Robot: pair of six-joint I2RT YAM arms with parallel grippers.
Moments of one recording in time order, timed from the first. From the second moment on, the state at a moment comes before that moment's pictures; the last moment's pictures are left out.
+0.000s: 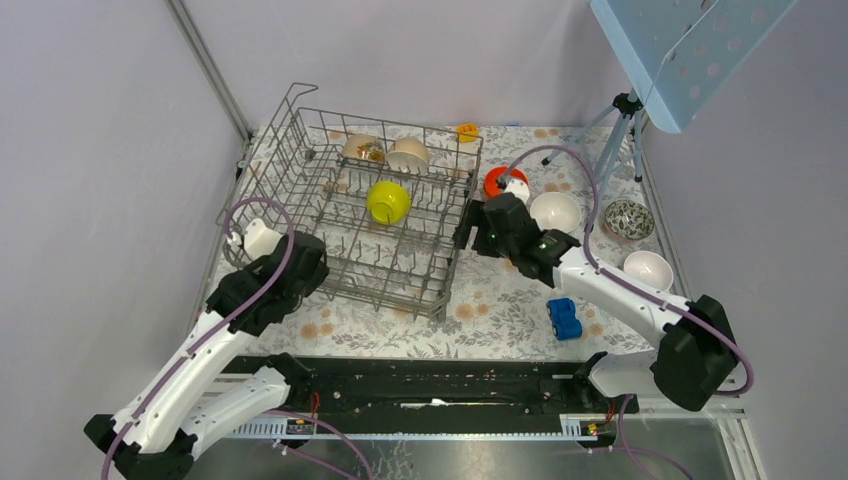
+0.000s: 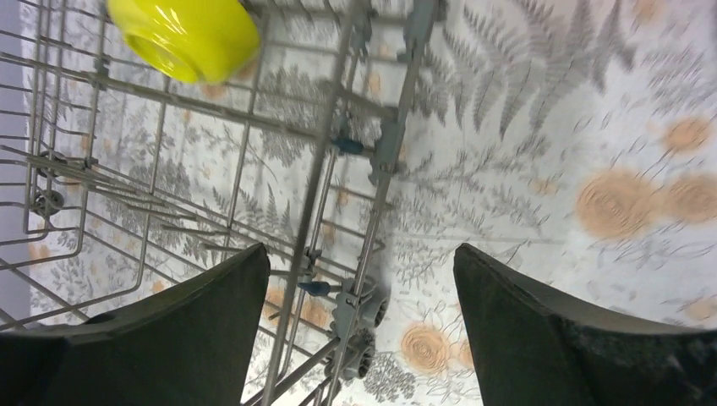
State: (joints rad) left arm -0.63 0.78 0.95 -1.07 -0.58 -1.27; right arm 0.71 1.33 0.94 -0.32 0.20 0.78
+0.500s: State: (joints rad) left arm -0.43 0.85 0.99 -1.02 -0.61 -0.95; right arm 0.49 1.48 1.16 -0.16 0.21 0.48
